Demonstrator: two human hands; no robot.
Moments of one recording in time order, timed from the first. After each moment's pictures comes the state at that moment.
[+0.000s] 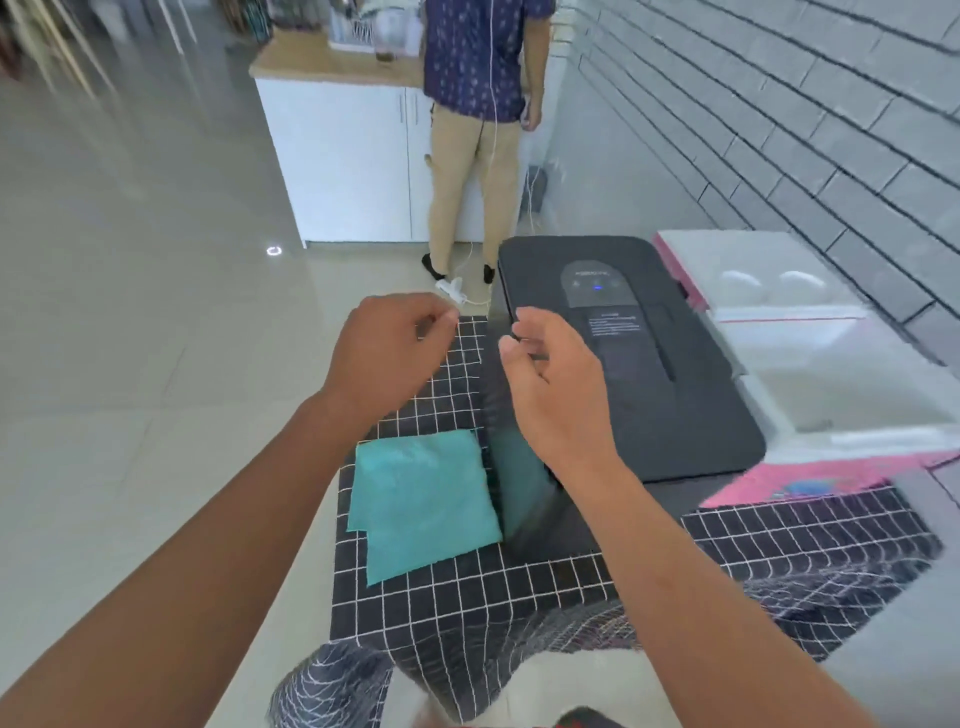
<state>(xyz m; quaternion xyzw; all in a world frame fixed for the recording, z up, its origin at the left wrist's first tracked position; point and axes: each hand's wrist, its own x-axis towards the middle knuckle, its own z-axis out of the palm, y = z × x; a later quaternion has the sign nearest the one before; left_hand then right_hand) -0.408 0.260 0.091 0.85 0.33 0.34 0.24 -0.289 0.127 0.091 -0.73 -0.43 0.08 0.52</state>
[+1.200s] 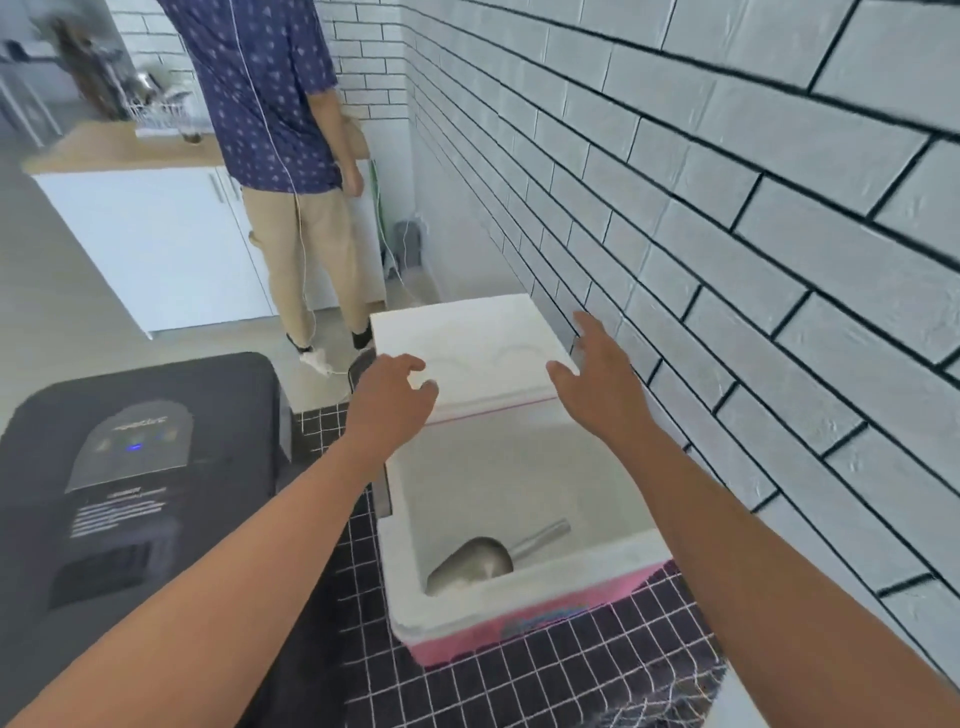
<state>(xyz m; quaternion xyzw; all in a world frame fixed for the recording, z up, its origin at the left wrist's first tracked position) 0.100 0.161 0.046 0.84 0.42 0.19 0.30 0.275 -0.008 0.073 -0.84 -0.38 0.00 0.39</state>
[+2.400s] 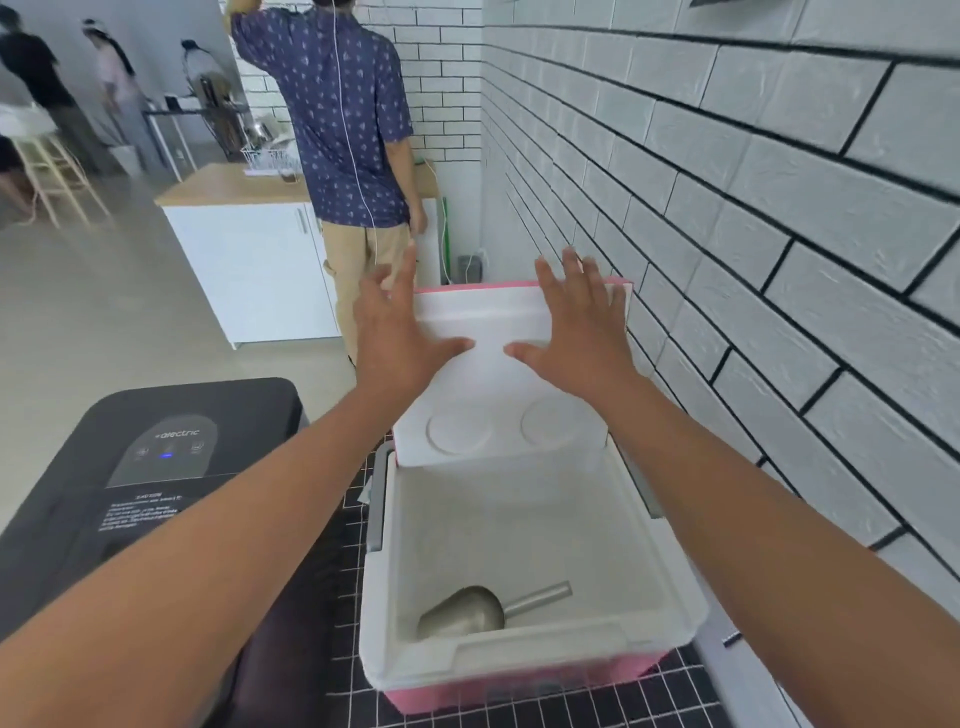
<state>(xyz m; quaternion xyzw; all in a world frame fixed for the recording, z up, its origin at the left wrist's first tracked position) 0.141 0.174 0.127 0.80 0.40 0.42 0.18 0.324 0.065 0.131 -0.81 -0.53 -0.17 0.19</state>
